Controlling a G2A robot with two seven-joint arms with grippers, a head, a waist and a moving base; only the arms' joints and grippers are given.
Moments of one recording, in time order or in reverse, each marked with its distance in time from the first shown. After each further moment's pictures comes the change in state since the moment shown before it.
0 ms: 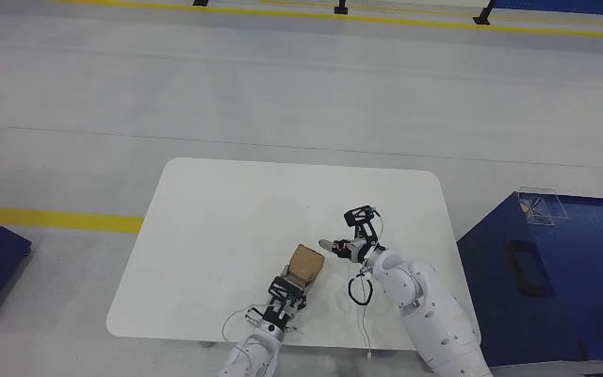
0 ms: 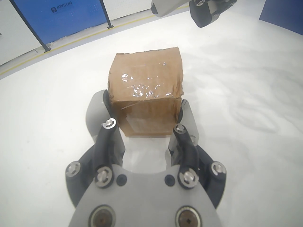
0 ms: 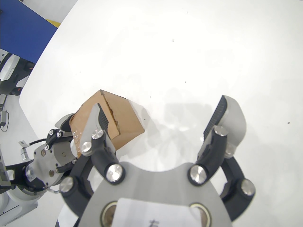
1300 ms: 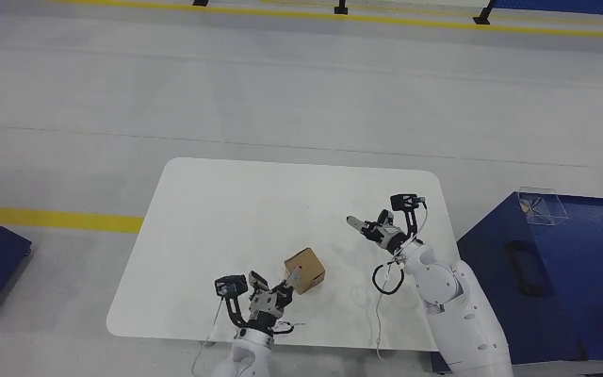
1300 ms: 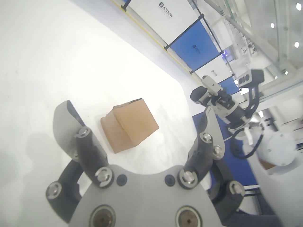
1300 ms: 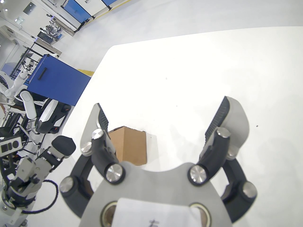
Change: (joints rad) left arm 0.287 0.010 -0.129 -0.570 -0.540 -0.053 -0.184; right arm -0.079 0.028 0.207 -0.108 0.233 -0.058 -0.041
